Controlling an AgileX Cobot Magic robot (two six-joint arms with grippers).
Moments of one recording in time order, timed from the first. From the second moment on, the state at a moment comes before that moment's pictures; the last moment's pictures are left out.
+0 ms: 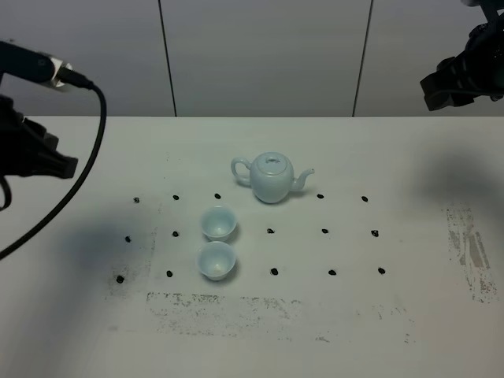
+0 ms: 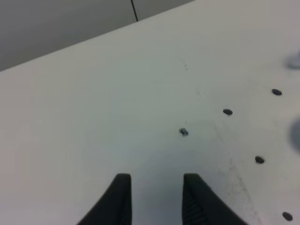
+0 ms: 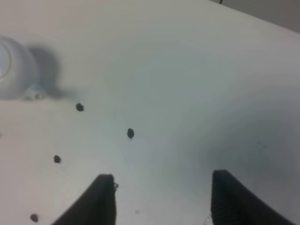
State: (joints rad) left arm -0.13 1.34 -1.00 -0.07 0.40 0.25; right arm 0.21 1.85 -1.77 0.24 1.07 -0.36
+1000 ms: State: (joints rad) left arm -0.13 0.34 -0.48 -0.07 1.04 0.01; right arm 0.23 1.85 -1.76 0.28 1.03 -0.45
